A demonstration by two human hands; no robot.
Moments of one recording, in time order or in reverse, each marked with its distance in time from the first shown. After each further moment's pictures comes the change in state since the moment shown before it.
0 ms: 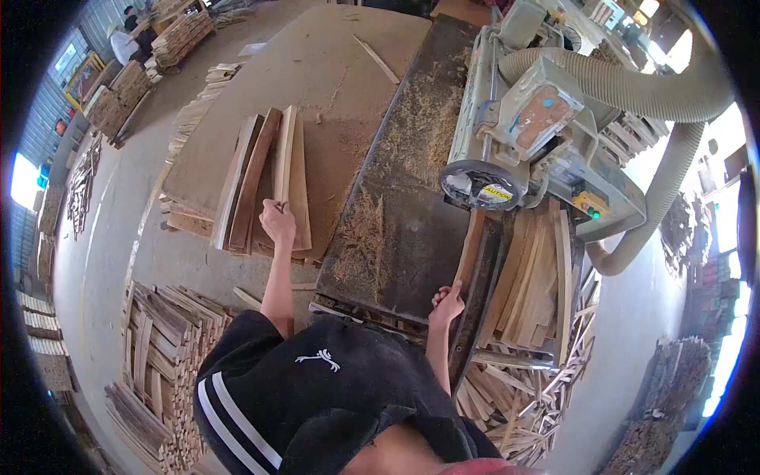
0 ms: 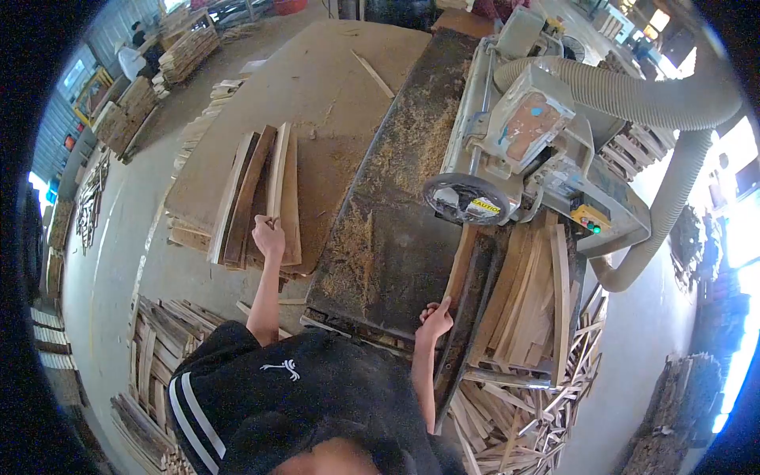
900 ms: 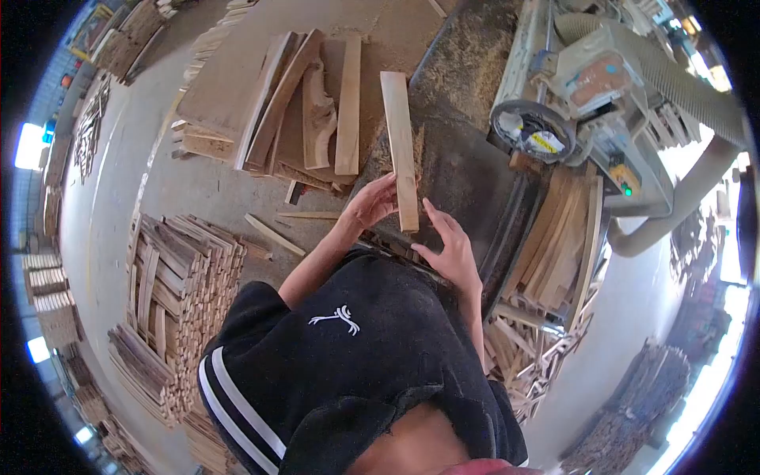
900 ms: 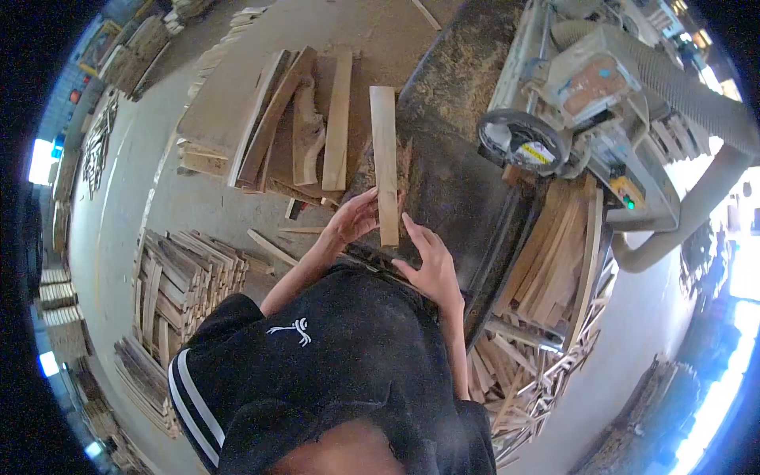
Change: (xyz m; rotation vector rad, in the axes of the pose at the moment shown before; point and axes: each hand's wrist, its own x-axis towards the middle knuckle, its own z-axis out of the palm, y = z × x) left_hand -0.153 0.058 -0.030 -1.528 -1.365 -0.644; right_hand -0.117 -0.080 0.047 -0.971 -1.167 -0.751
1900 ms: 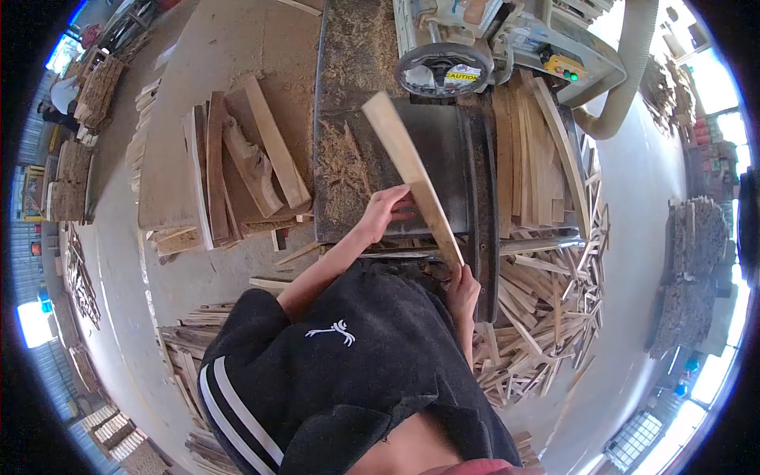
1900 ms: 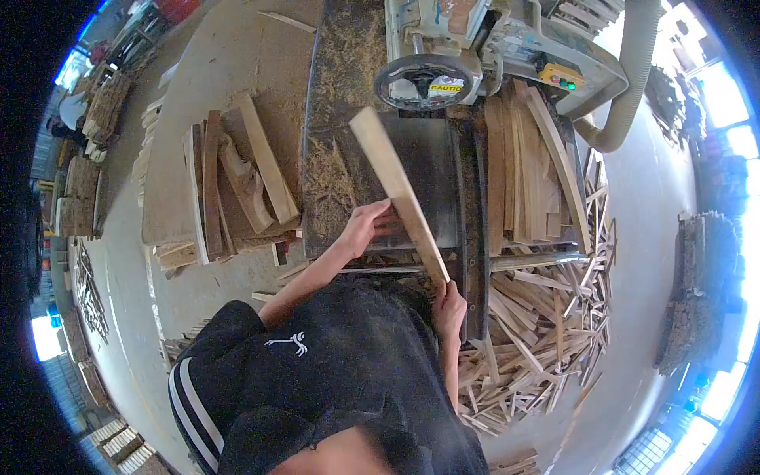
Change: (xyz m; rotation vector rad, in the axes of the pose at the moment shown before) left_hand 0.033 -0.061 0.063 0.449 0.024 -0.283; right_hand -0.192 0.052 0.088 -0.267 0.675 0.665
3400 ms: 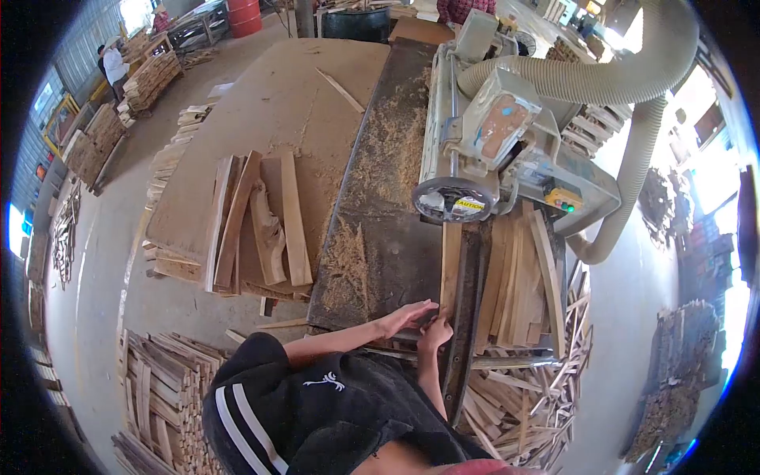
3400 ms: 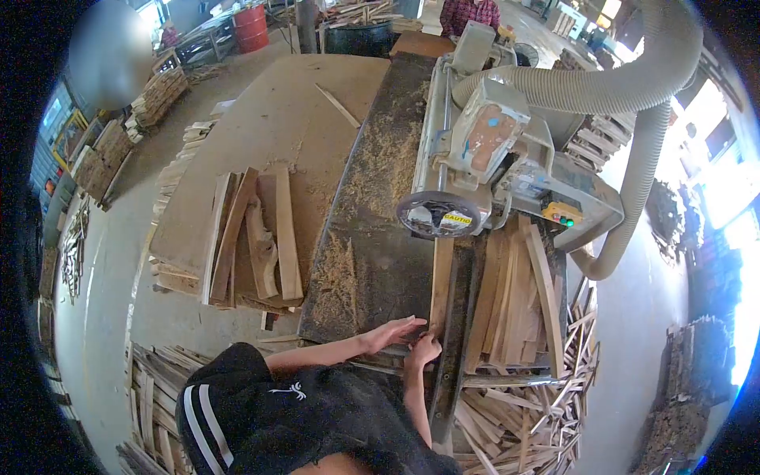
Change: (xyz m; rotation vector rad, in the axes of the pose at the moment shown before) left_hand 0.034 -0.025 0.041 0.190 -0.439 -0.125; right_hand 0.162 -0.014 0.093 1.089 0.301 0.663
